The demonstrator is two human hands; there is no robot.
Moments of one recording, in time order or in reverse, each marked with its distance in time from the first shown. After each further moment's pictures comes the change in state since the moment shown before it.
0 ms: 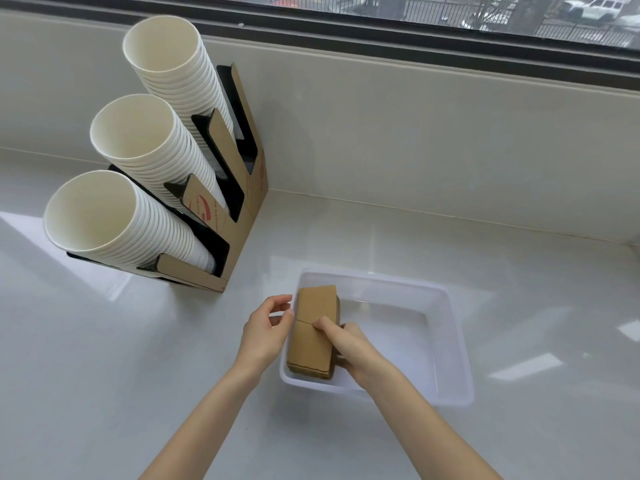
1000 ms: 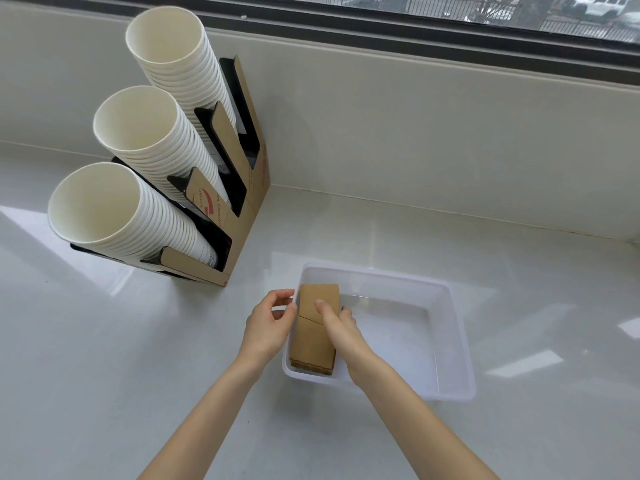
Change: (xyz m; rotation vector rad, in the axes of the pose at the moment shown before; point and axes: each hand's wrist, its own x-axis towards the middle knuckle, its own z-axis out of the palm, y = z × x) left_hand 0.001 -0.002 0.000 -0.014 0.001 0.012; right_hand 0.006 -0.002 0.014 -0.182 0.138 -0.067
